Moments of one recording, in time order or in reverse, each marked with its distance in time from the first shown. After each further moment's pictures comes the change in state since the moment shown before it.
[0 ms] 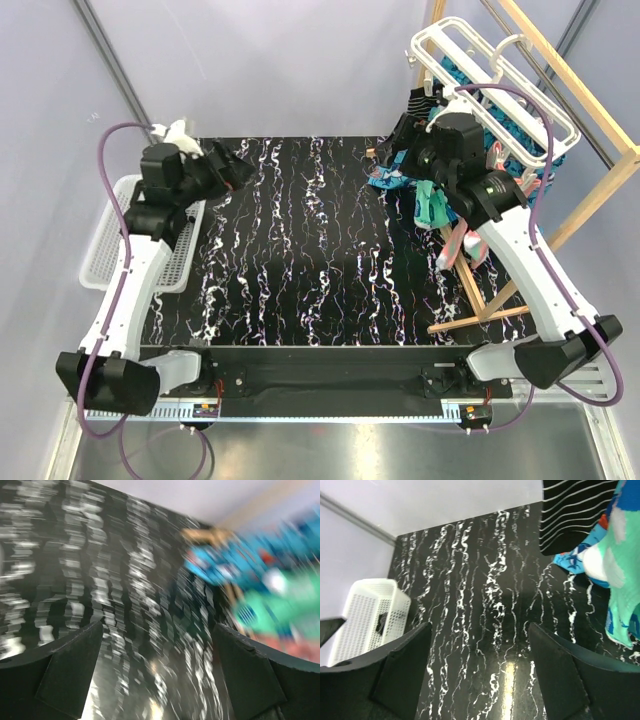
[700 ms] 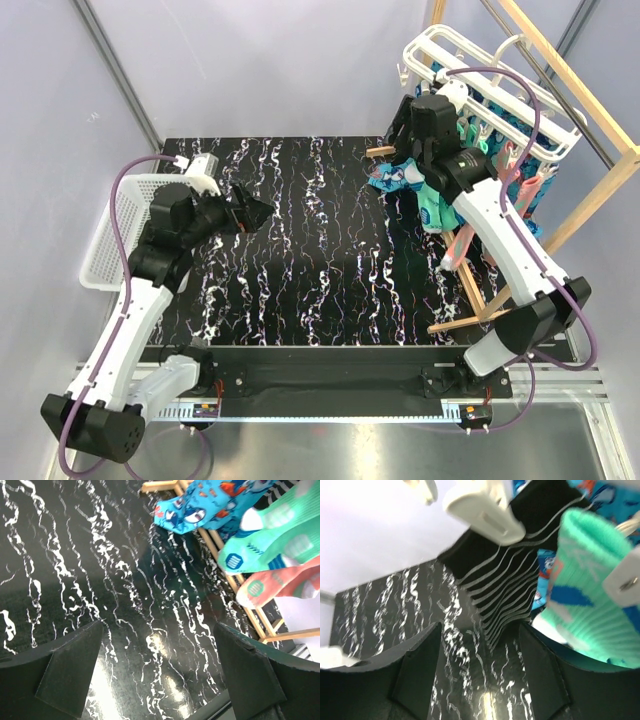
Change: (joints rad) left arm -0.185 -0.244 -0.257 0.050 0.084 0.102; right arm 0.001 0.200 0.140 0.023 0.316 -0.012
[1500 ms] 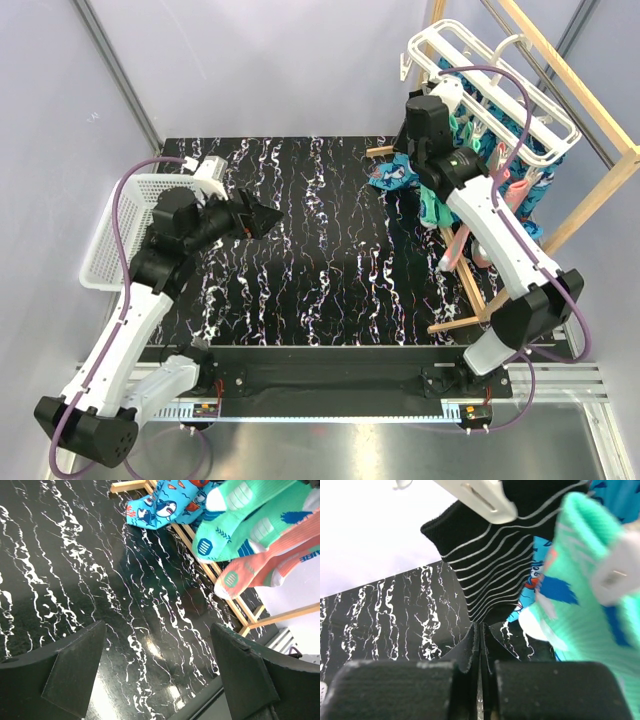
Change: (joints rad) left arm -0.074 -0.040 -0.005 0.024 0.032 -0.010; right arm 0.000 0.051 -0.015 0.074 0.100 -0.090
